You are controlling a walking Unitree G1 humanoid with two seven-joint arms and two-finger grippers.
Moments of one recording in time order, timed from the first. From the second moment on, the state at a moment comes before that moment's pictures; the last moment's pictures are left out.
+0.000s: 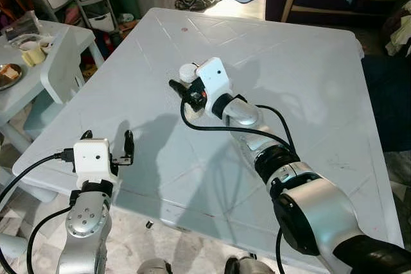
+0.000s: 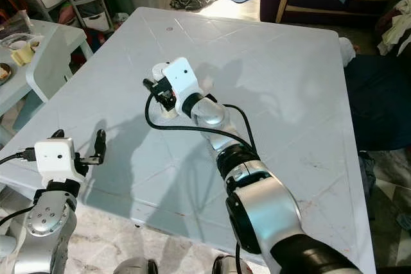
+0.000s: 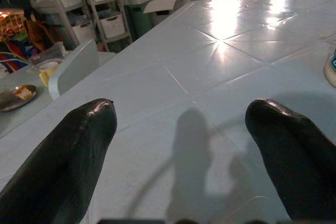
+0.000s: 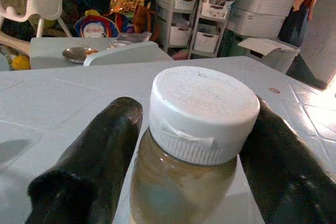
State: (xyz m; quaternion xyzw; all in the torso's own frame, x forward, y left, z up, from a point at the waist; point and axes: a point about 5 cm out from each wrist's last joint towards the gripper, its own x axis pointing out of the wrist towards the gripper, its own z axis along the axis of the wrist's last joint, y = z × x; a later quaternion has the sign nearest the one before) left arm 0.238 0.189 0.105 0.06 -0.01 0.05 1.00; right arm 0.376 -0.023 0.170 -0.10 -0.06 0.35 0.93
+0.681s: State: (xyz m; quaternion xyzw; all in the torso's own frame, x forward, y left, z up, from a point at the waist) left arm 0.237 0.189 0.090 0.04 0.03 0.09 0.99; right arm 0.342 -0.063 0.150 -0.03 -0.13 0.29 0.95
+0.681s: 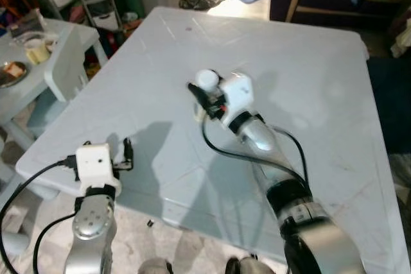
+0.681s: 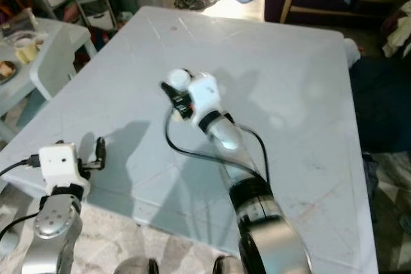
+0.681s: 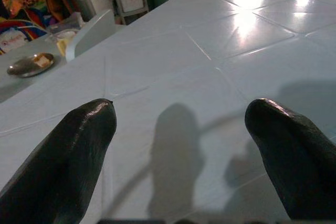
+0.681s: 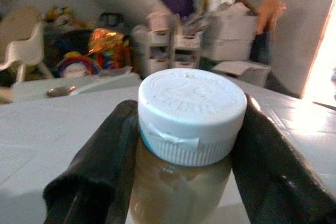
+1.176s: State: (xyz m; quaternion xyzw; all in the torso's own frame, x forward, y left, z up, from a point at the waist) left arm 0.244 0.183 0.086 0.03 0.03 0.08 1.00; right arm 0.316 -0.103 0.138 -0.04 -0.10 0.19 0.98
